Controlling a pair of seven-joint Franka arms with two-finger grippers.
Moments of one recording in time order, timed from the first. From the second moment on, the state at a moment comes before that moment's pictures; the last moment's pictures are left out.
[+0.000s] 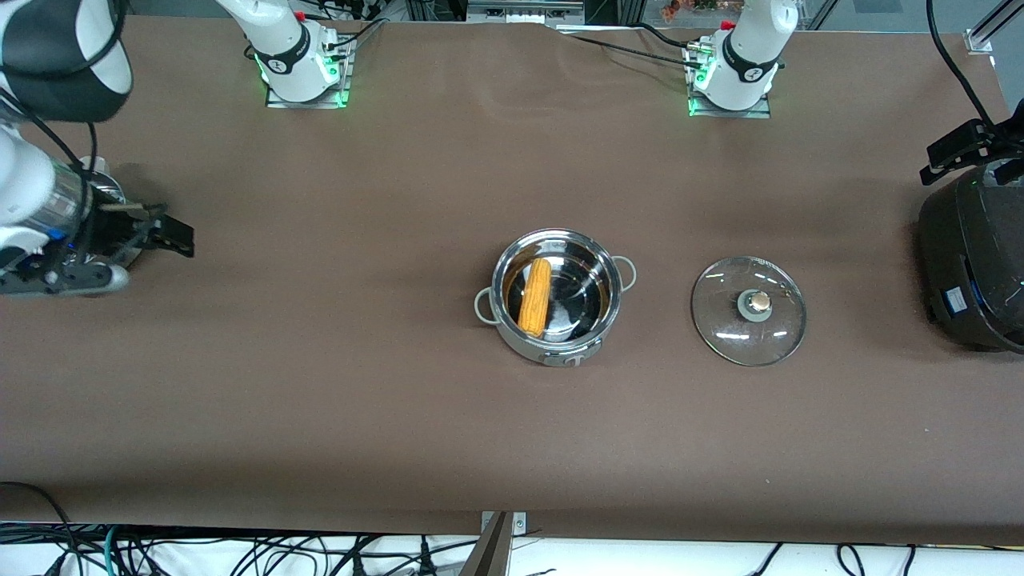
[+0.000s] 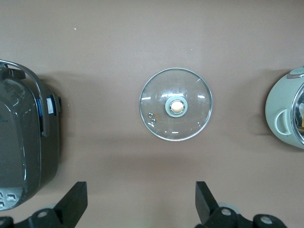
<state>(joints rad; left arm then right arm) 0.05 -0.05 0.04 -1.59 0.01 1.52 0.07 -0.11 0.17 0.18 -1.51 -0.09 1.62 0.03</state>
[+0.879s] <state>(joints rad) 0.05 -0.04 0.04 -1.59 0.01 1.52 0.07 -0.10 -0.01 0.10 -1.66 -0.02 1.57 0.02</state>
